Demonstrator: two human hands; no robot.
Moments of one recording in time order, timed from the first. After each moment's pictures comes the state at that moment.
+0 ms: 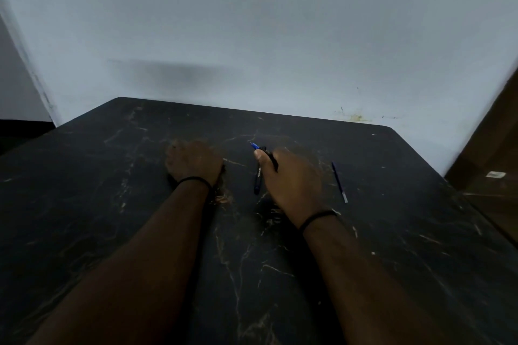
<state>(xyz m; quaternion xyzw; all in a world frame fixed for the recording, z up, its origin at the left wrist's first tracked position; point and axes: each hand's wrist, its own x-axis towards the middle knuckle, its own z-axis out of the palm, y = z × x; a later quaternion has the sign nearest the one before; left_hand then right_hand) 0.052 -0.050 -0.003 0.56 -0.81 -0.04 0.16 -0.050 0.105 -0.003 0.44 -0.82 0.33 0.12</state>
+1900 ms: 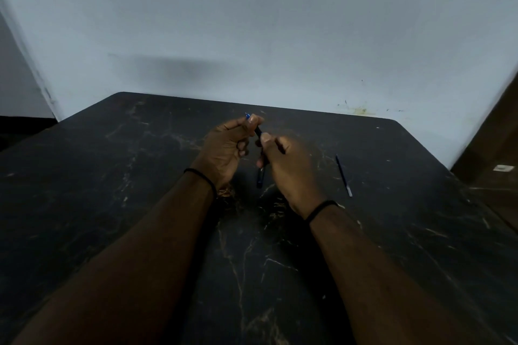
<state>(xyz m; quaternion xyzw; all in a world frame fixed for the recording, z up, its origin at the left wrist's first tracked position) 0.037 -0.008 0.018 0.15 -0.57 -0.71 0.38 -0.046 0.097 -0.003 0.42 -0.68 0.59 -0.10</state>
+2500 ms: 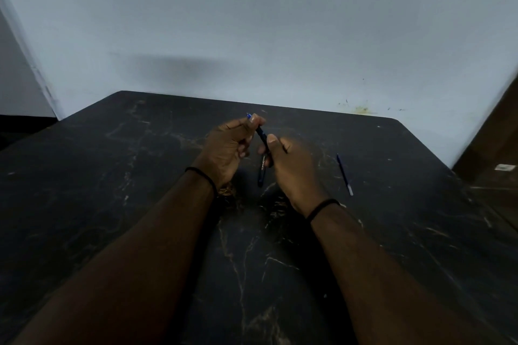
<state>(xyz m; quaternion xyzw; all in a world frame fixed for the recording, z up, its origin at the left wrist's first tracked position) 0.035 -0.019 0.008 0.13 -0.59 -0.71 0.36 -0.049 0.097 -0.005 0.40 -0.71 0.57 -0.08</state>
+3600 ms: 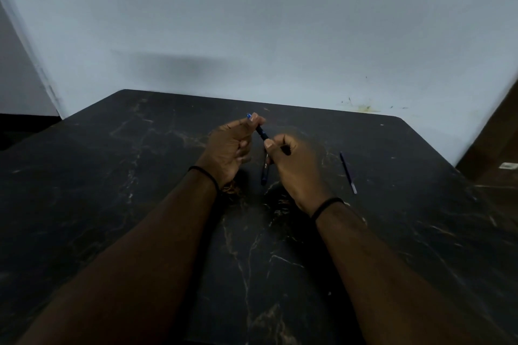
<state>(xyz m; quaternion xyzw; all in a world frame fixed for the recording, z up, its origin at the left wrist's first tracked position) 0.034 -0.021 0.004 0.14 -0.55 -0.74 0.34 -0.051 0.096 -0.009 0.41 -0.70 0.58 -0.07</state>
